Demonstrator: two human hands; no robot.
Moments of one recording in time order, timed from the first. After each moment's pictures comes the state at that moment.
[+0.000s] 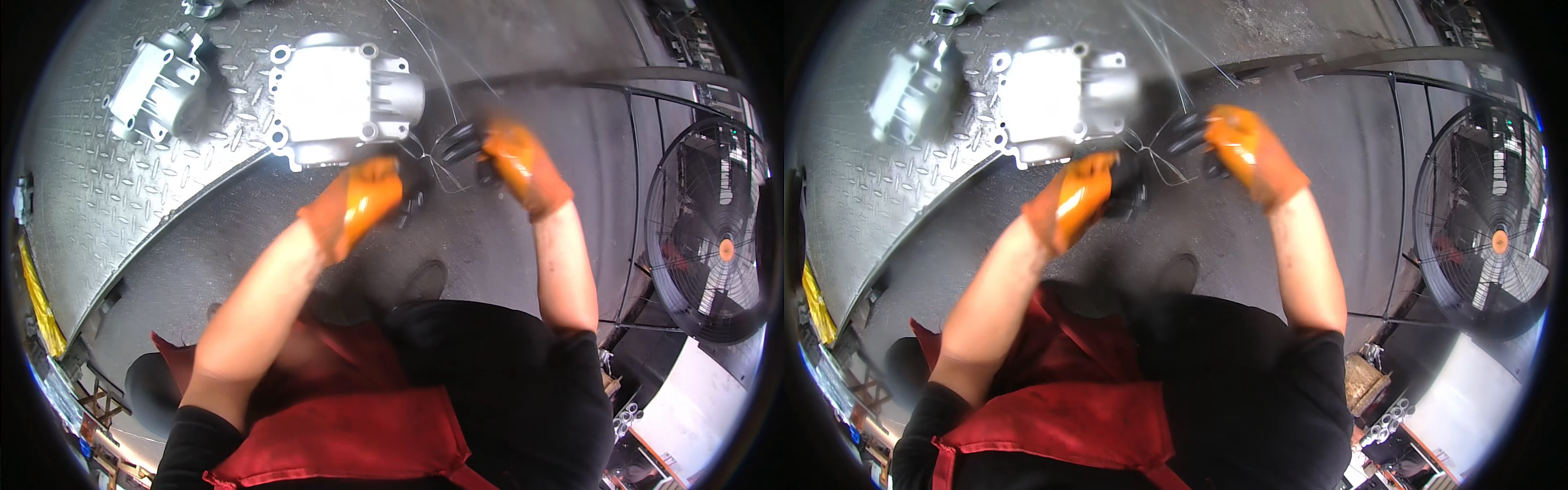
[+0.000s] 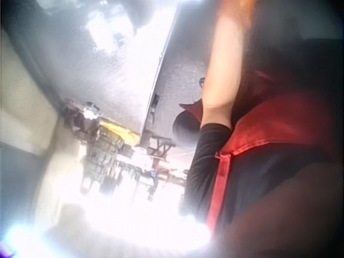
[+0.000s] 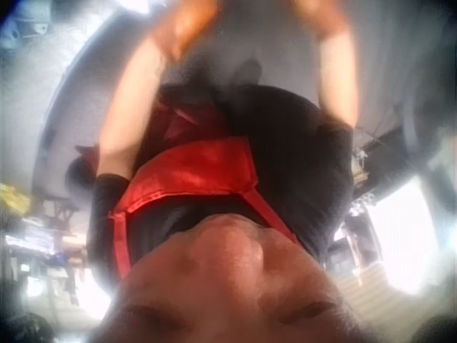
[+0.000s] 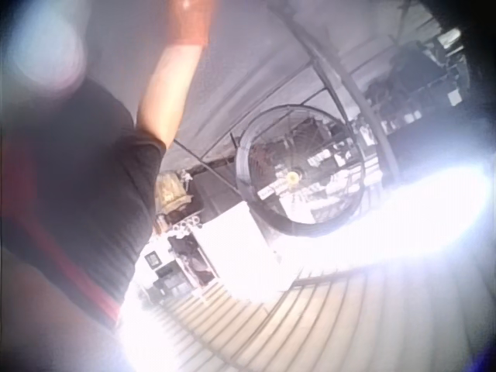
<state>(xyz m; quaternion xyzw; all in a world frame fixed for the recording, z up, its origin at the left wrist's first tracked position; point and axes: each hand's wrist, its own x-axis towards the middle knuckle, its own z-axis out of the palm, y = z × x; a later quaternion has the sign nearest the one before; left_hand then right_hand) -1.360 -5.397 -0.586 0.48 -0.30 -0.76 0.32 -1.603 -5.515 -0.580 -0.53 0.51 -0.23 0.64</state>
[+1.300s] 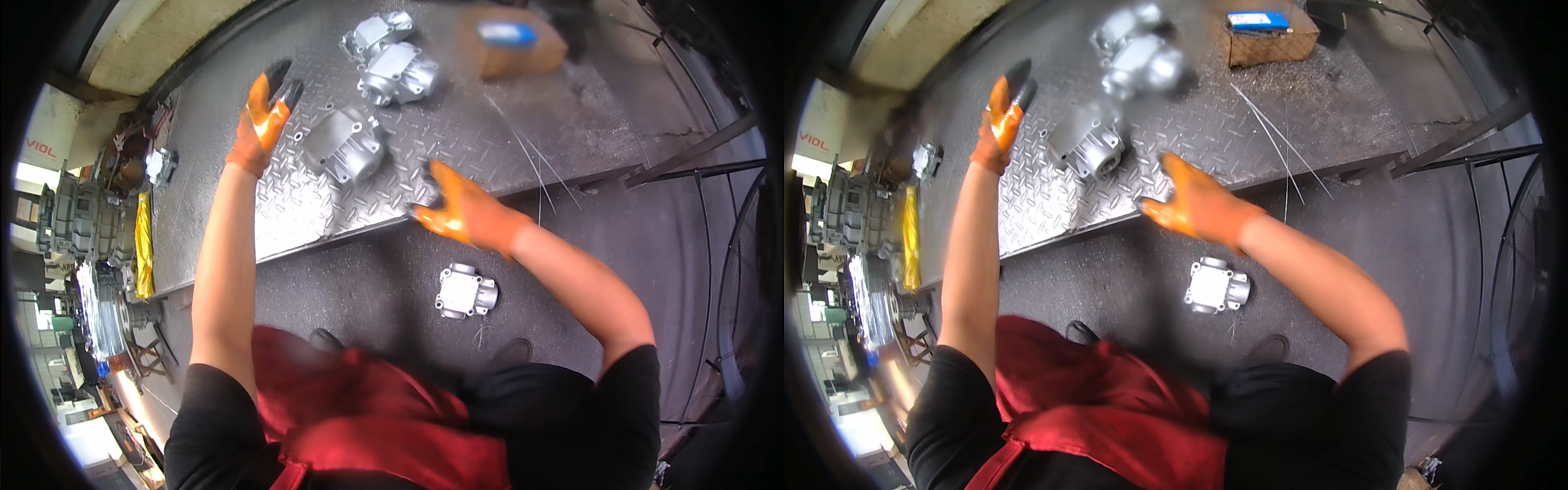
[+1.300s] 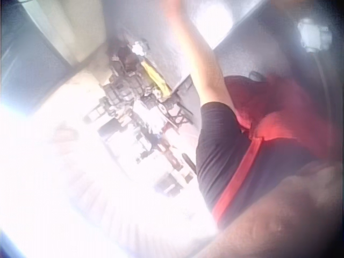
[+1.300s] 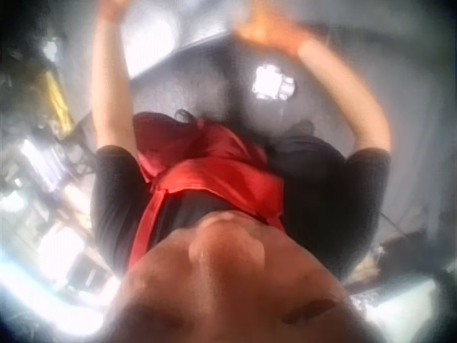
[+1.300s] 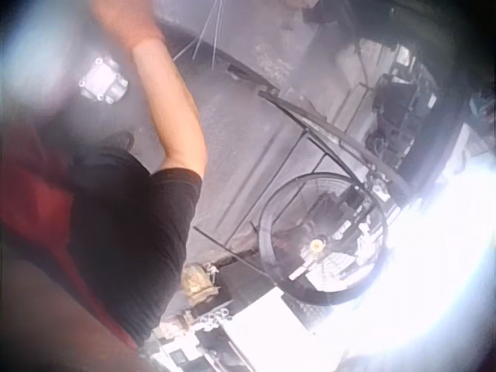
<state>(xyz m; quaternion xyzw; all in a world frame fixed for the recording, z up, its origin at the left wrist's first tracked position) -1.061 -5.403 -0.473 0.56 -0.60 -0.24 0.52 -1.410 -5.478 -0.521 -0.83 0.27 -0.05 0.49</state>
